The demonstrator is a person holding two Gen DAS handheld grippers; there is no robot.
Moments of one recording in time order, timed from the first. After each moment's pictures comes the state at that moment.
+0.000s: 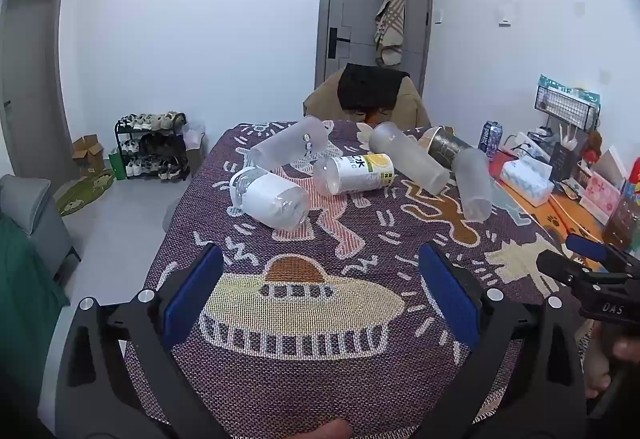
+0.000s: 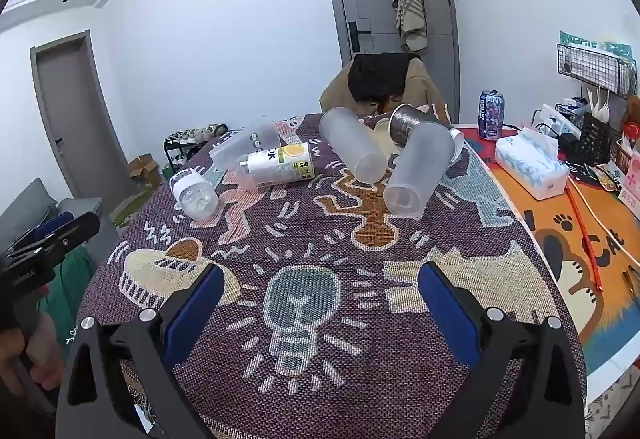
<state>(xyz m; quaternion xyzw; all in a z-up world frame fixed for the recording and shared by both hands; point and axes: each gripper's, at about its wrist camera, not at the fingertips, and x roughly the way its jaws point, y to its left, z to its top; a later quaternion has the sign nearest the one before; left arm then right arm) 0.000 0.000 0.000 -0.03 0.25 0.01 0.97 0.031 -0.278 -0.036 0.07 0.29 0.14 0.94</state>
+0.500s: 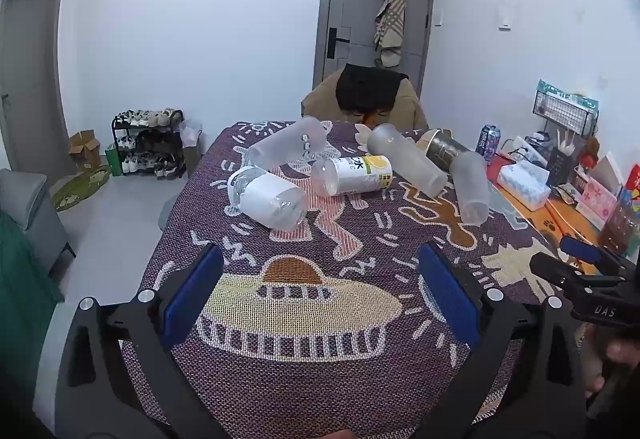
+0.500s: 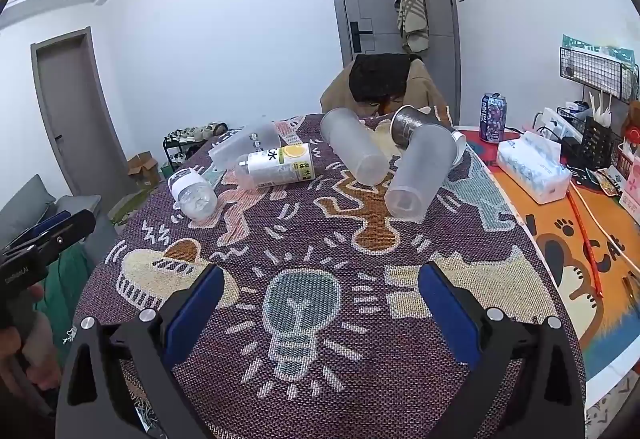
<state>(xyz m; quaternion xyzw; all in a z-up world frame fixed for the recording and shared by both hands) -0.004 -0.004 0.008 -0.04 0.25 0.00 0.97 0.034 -0.275 -0.036 0.06 0.29 0.14 0.94</state>
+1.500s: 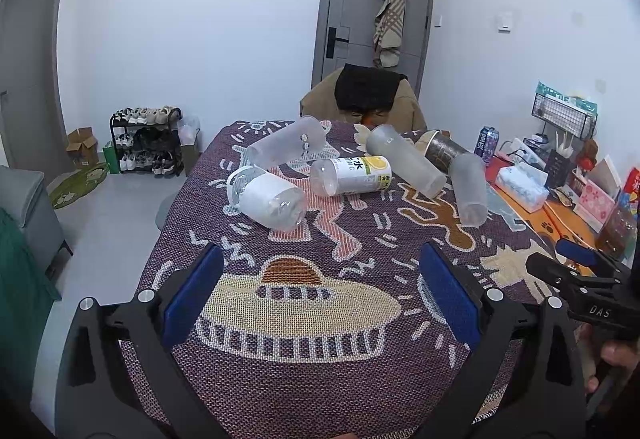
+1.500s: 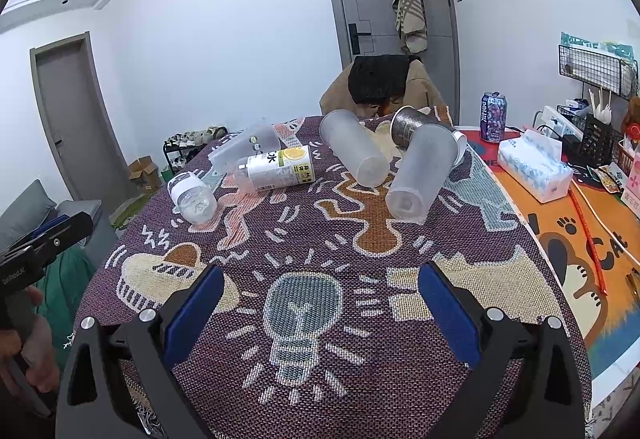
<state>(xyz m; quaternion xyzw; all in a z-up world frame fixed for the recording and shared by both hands) 0.002 0.003 0.003 -0.05 0.26 0.00 0.97 0.035 -0.275 -0.038 0.07 0.28 0.14 0.95</state>
